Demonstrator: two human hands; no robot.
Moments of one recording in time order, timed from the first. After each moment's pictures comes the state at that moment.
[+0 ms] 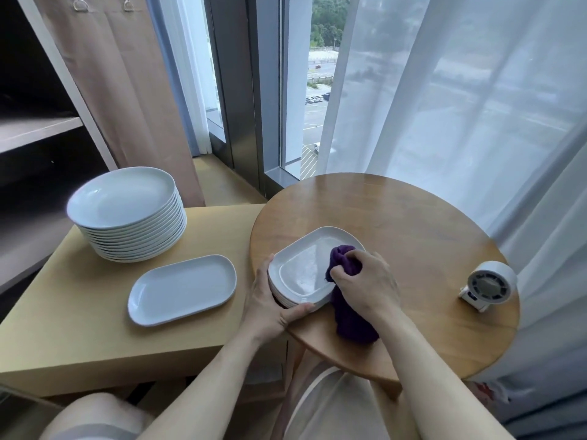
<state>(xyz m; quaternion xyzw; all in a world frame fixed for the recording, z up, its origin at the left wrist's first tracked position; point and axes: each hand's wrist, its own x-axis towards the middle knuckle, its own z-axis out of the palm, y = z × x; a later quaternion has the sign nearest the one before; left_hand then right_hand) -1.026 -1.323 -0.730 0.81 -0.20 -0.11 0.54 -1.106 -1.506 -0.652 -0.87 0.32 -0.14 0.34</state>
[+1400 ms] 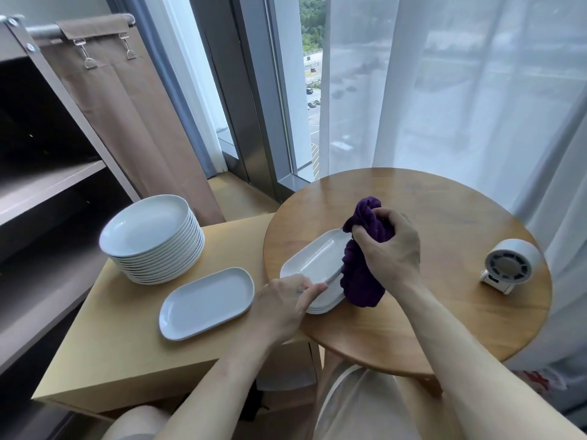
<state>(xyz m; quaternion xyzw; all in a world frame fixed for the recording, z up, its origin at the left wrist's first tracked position) -1.040 -1.321 -0.661 0.90 -0.31 -0.05 0.30 -1.096 -1.528 -0.631 -0.74 0.25 -0.36 0.52</state>
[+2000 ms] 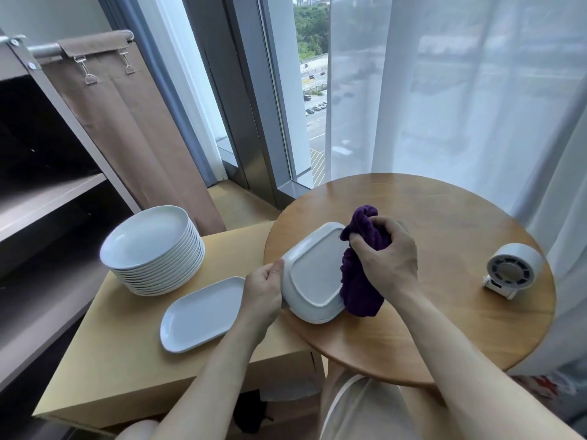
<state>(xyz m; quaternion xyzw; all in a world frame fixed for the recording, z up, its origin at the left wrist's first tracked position) -1.013 -1.324 -0.648 0.76 -0.09 -0.17 0.62 -1.093 -1.526 -0.634 -0.72 0.25 -0.37 0.53</state>
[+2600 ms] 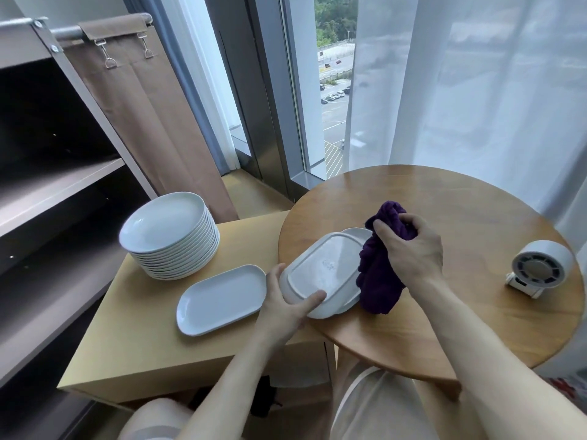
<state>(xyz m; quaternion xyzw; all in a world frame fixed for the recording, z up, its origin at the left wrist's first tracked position) -1.032 -1.297 -0.683 0.79 -0.10 -0.21 0.56 -1.094 -1.529 -0.633 -0.68 0.33 -0.31 0.57</state>
